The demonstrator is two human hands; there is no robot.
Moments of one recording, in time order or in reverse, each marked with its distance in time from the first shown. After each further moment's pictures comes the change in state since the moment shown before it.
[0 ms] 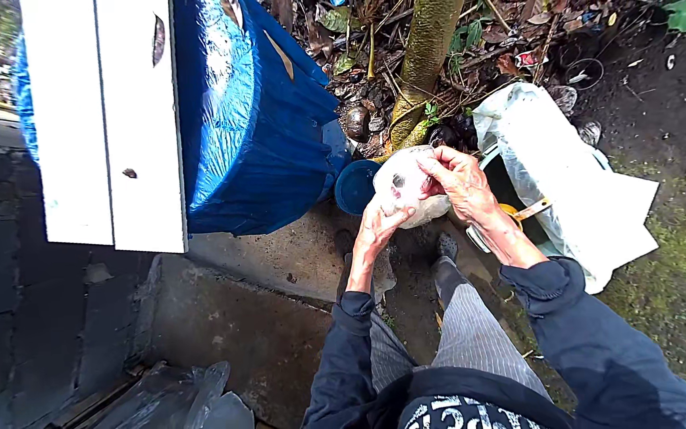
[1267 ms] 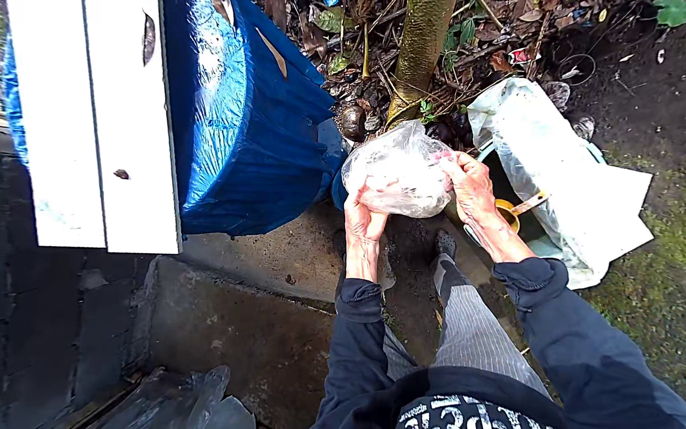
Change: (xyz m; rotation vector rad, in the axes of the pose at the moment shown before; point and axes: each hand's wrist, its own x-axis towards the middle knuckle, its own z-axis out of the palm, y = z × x) left_hand 0.006 0.032 0.006 -1.328 0.179 -0.113; right_hand 0.006 0.049 -0.013 -0.083 0.325 0.037
